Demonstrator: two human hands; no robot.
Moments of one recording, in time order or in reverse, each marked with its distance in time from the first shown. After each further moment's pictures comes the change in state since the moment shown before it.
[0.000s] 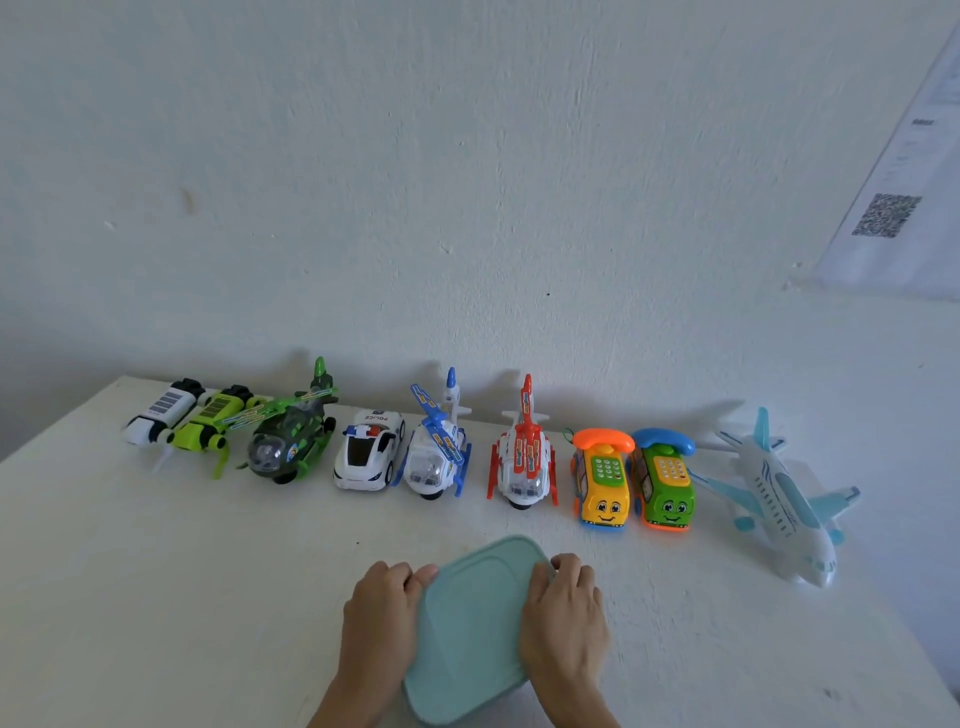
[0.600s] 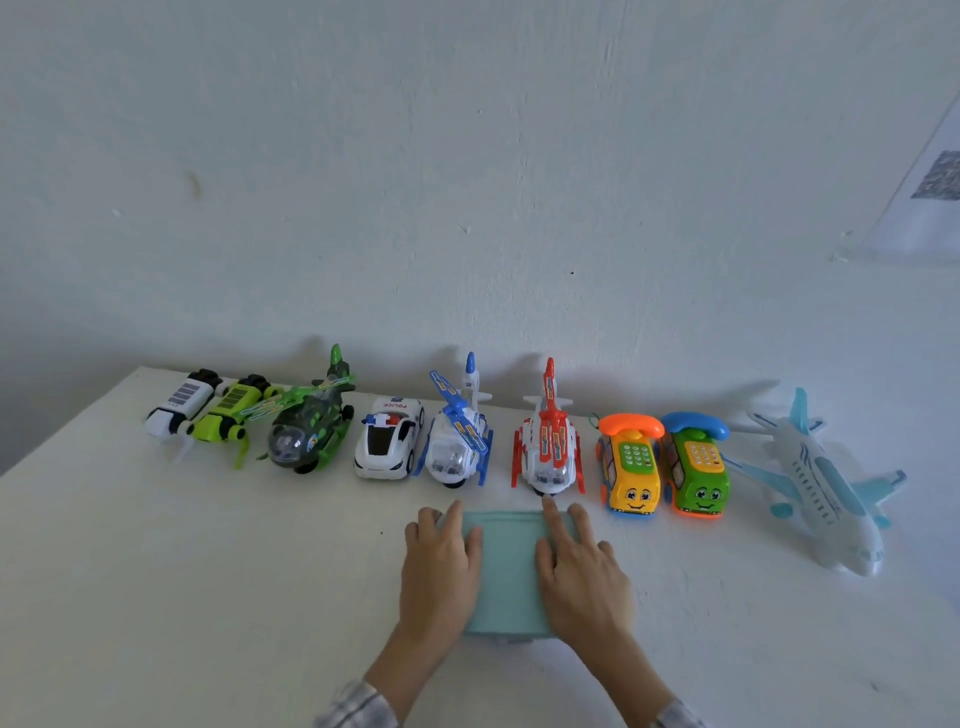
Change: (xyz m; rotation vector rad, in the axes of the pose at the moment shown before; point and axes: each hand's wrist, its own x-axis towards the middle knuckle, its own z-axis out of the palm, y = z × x) left_hand 0.028 0.024 0.022 0.149 -0.016 0.079; right_hand 0.027 -0.009 -0.001 -0.162 -0.133 -0.284
